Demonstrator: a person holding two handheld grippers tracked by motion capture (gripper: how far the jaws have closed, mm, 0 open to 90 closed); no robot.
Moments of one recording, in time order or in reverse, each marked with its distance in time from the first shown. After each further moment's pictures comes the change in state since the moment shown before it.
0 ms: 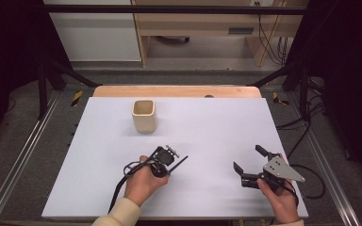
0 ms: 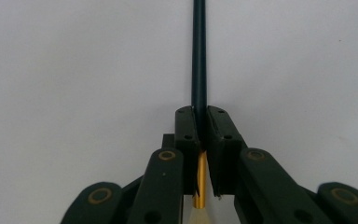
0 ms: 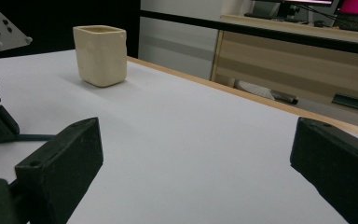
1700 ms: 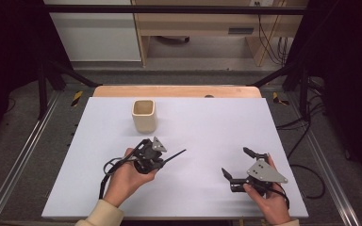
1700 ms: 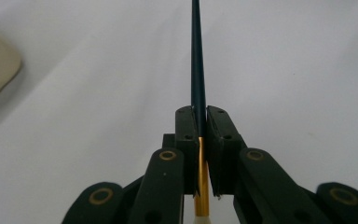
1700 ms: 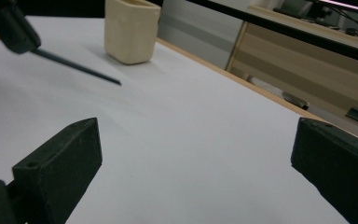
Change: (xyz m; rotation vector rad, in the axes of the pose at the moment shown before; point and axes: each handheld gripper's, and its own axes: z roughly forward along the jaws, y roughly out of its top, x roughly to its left) left arm 0.024 -0.023 -0.053 -0.278 -0.013 0.097; right arm 0.030 0.004 0.016 0.073 0.066 -0.160
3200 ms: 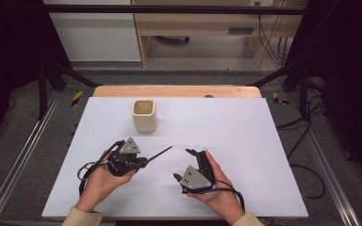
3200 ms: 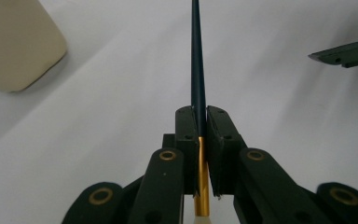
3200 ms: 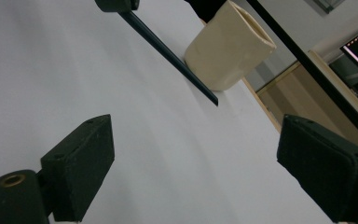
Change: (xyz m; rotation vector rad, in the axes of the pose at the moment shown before) left arm 0.029 -0.047 -0.026 -0.126 -0.042 -0.004; right arm 0.108 0.048 0.090 0.075 0.123 -0.468
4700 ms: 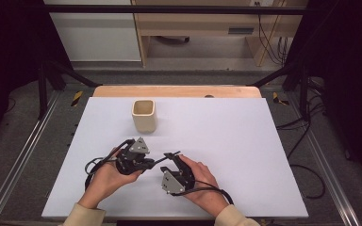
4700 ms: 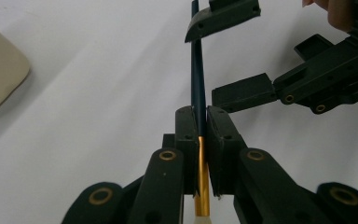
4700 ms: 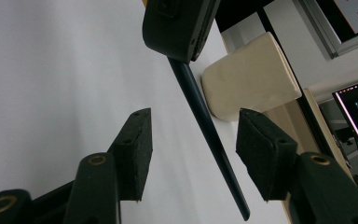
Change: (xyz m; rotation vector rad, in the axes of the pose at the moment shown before) left arm -0.007 0.018 0.008 0.051 -0.062 0.075; right arm 0.023 0.021 0.041 0.008 0.011 -0.283
